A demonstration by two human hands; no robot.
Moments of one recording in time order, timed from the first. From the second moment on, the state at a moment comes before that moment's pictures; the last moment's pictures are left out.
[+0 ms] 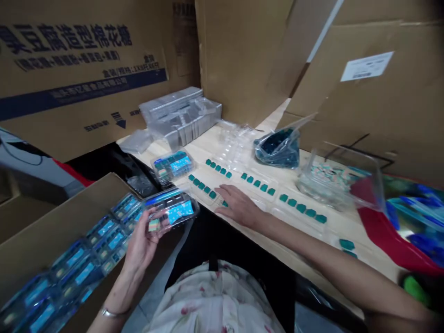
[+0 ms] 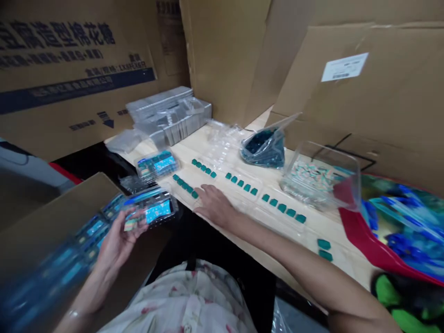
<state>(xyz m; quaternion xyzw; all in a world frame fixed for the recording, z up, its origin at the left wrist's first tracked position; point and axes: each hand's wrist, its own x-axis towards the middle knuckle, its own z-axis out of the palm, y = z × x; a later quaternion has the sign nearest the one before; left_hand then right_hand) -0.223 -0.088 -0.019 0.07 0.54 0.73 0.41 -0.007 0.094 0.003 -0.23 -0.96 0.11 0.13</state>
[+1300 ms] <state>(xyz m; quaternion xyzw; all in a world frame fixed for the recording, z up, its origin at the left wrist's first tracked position) -0.188 -0.037 -0.031 0.06 0.36 0.76 0.53 -0.053 0.110 0.013 -0.40 -0.67 0.54 0.32</state>
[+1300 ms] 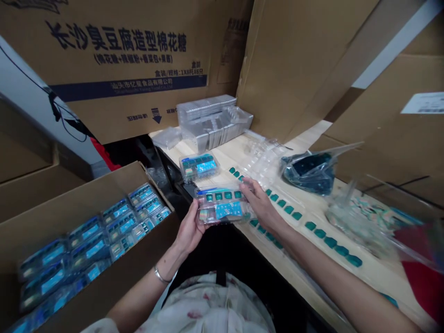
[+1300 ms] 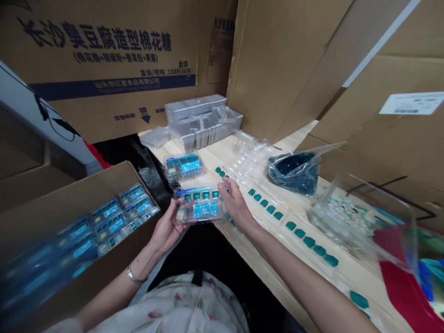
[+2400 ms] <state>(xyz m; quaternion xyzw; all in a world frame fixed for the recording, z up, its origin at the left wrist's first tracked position) -0.202 -0.041 -0.009 0.20 0.45 0.70 0.53 -0.057 0.117 0.013 -0.37 -0.64 0.63 0.24</state>
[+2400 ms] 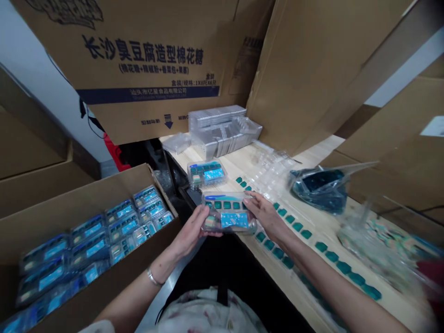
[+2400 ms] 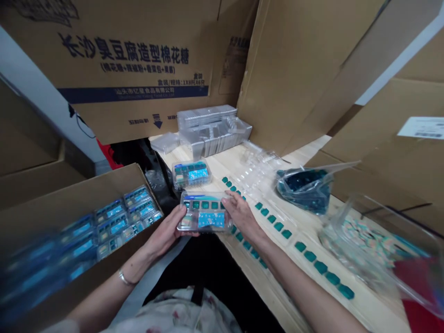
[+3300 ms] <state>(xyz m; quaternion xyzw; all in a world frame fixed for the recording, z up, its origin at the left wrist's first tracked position) -0.370 0.080 -0.035 0.28 0.67 0.65 0.21 -0.226 0.220 0.009 -0.35 -0.91 0.21 0.06</state>
